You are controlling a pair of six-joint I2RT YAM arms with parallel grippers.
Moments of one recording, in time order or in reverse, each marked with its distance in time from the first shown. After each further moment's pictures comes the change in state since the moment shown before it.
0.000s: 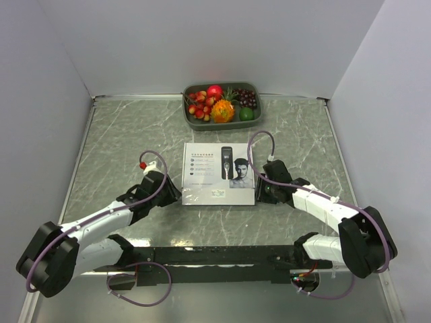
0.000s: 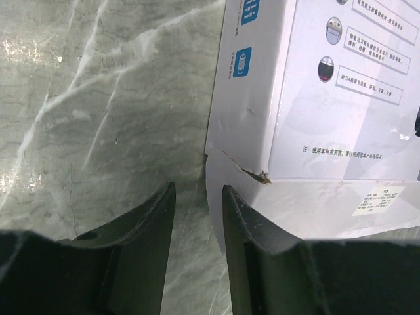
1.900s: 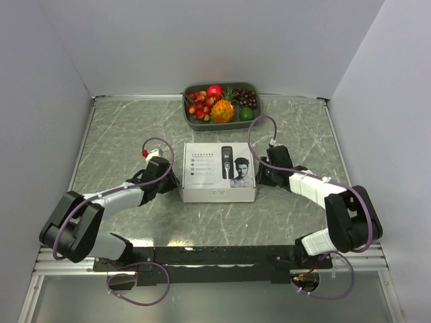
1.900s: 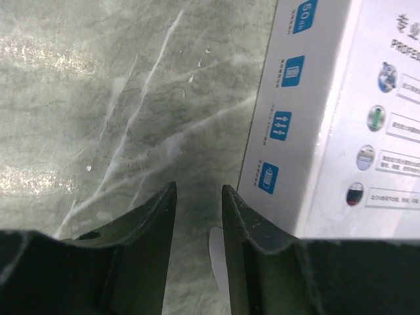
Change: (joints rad) left arm 0.112 0.304 0.147 0.107 -0.034 0.094; right arm -0.134 0.199 0.119 0.193 0.003 -0.121
